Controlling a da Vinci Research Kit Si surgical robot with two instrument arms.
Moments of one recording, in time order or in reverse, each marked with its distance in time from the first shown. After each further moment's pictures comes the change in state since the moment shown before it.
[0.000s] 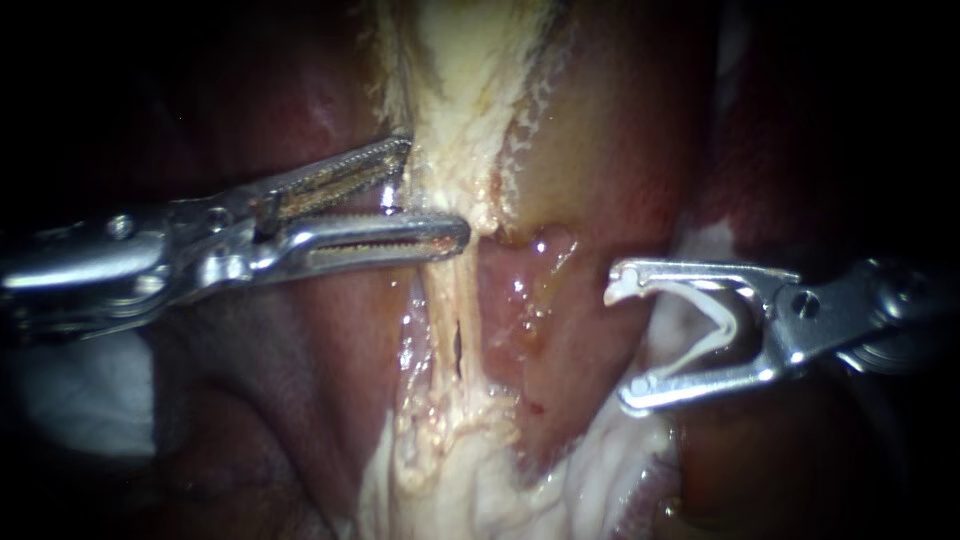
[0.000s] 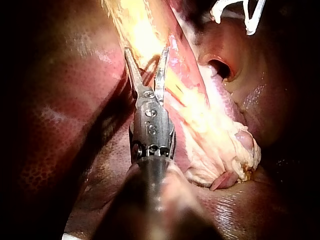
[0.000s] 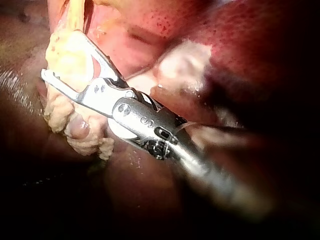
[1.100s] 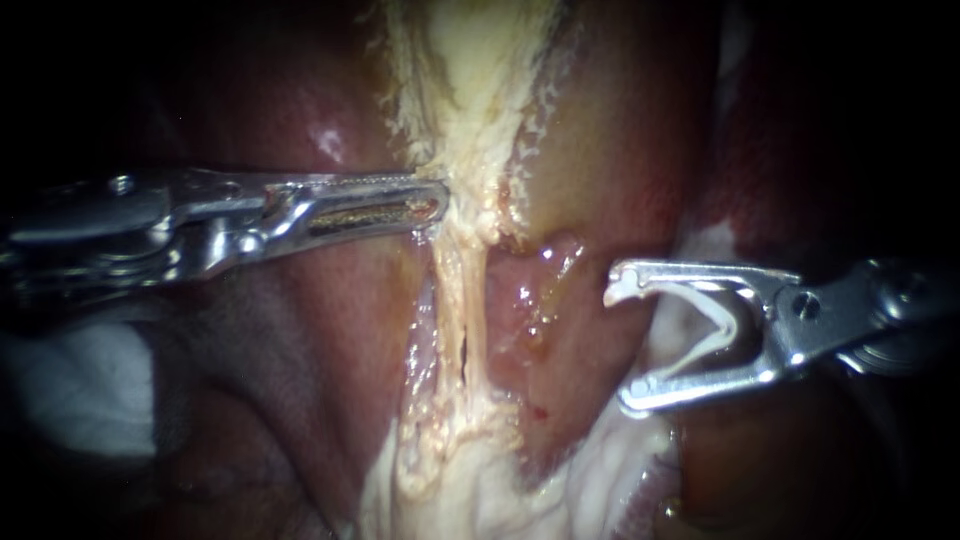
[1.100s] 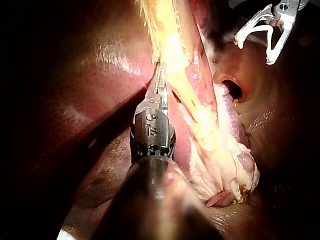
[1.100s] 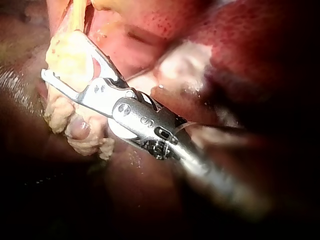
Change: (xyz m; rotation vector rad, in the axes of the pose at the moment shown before) right arm 0.000 0.000 0.000 0.001 0.000 0.000; left arm -0.001 0.001 0.000 0.145 0.102 -0.096
